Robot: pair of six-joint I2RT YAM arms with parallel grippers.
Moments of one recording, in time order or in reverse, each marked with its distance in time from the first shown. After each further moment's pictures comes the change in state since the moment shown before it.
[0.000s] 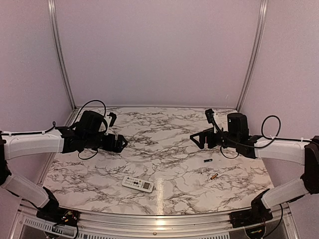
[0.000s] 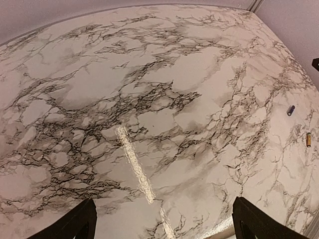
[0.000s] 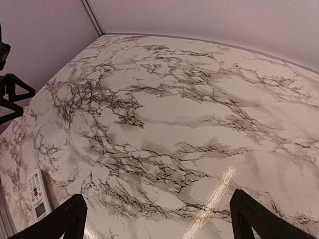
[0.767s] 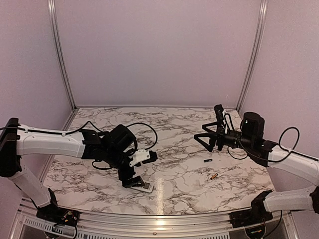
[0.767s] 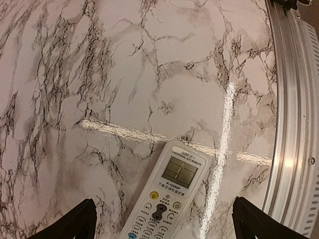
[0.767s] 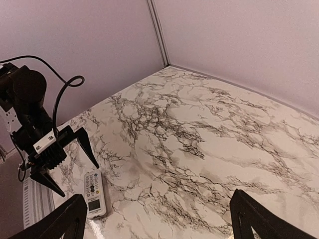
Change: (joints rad) left arm -0.328 0.193 0.201 -0.302 0.248 0.607; right arm 0.005 -0.255 -0.071 0.047 -0.270 -0.026
